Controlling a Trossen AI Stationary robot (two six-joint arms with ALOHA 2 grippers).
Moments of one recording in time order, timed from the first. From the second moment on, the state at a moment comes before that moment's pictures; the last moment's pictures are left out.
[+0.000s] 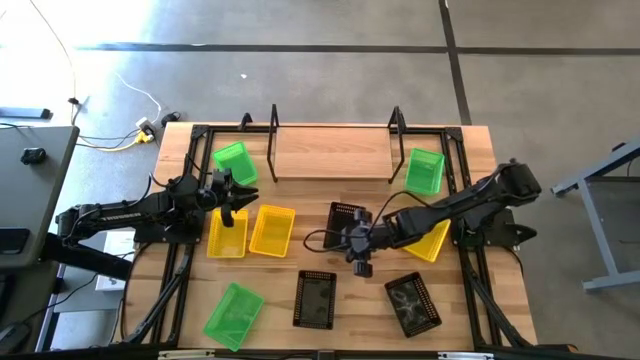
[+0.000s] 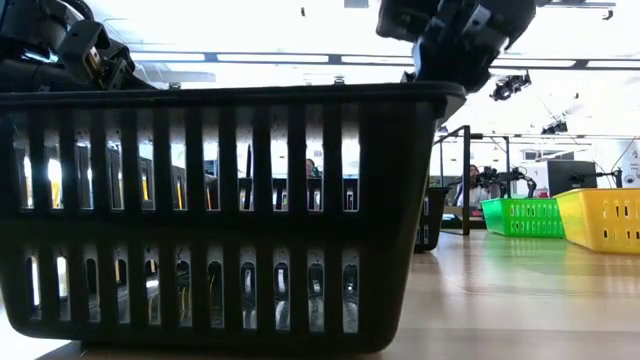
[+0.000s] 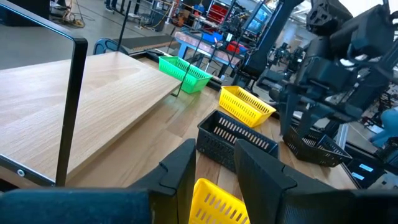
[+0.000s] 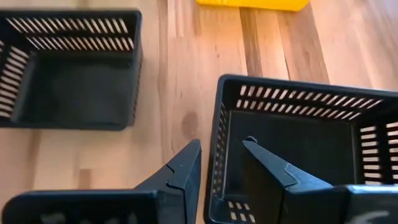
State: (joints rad) left arm 0.37 0.23 0.01 0.12 0.07 -0.37; right arm 0.30 1.63 1.04 -0.34 0.16 0.27
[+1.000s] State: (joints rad) left arm 0.37 0.23 0.01 0.12 0.07 -0.37; right arm 0.25 1.75 1.04 -0.35 0.07 0.31
